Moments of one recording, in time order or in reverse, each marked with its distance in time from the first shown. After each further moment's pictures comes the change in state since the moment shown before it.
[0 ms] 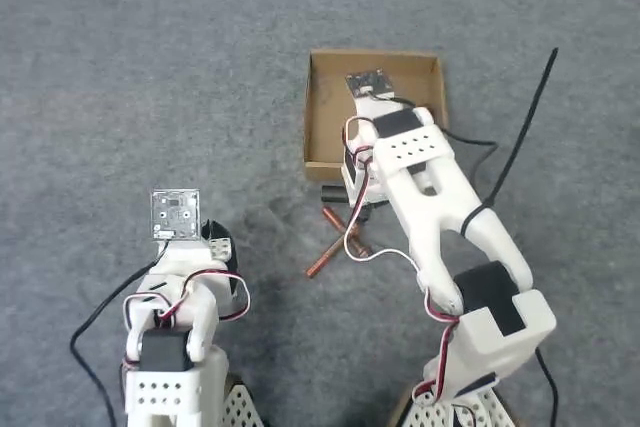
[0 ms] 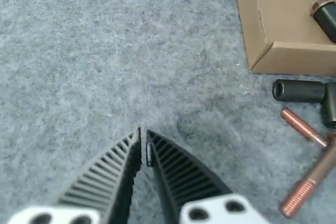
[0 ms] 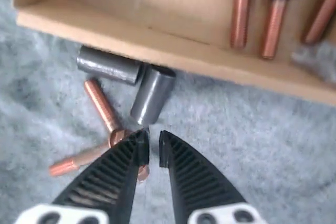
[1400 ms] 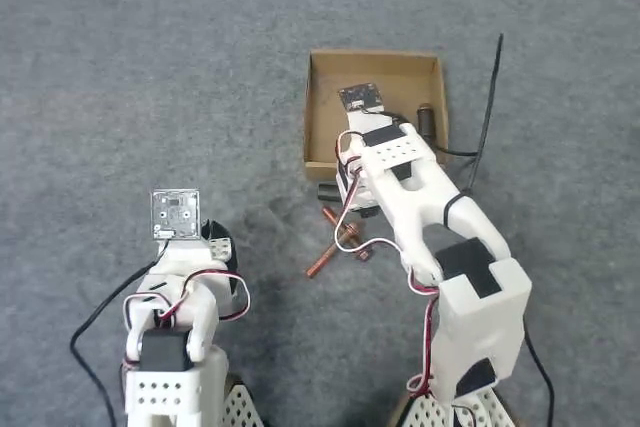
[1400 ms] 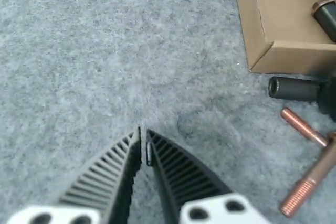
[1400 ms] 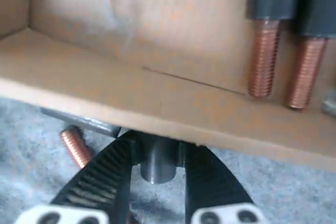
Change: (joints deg) left arm 0.0 0.0 0.0 0.0 0.0; right arm -1.0 11.3 0.9 -12.4 0.0
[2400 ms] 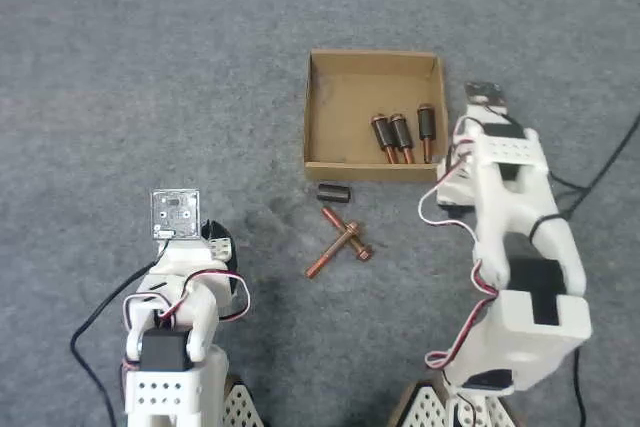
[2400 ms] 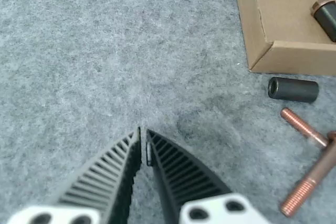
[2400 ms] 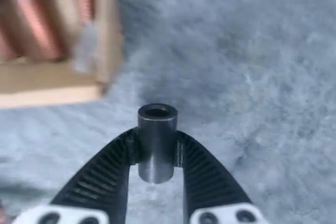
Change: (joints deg) left arm 0.0 0.0 0.0 0.0 0.0; right arm 27.1 -10.6 10.5 0.7 7.5
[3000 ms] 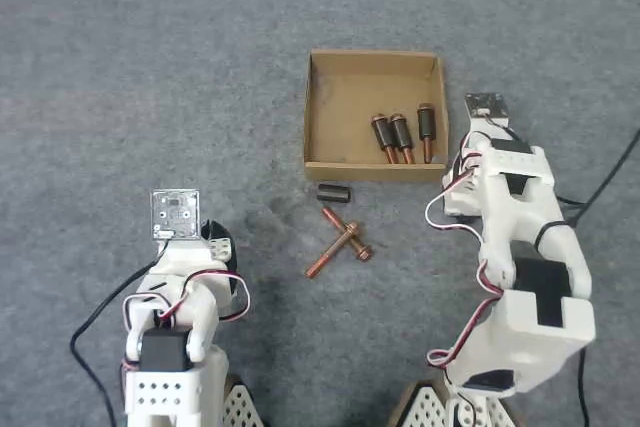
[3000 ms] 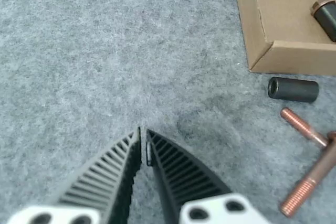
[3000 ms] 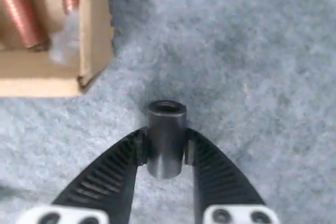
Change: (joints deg) left arm 0.0 0.0 0.0 0.0 0.0; right arm 1.5 -0.4 4.1 -4.4 6.7
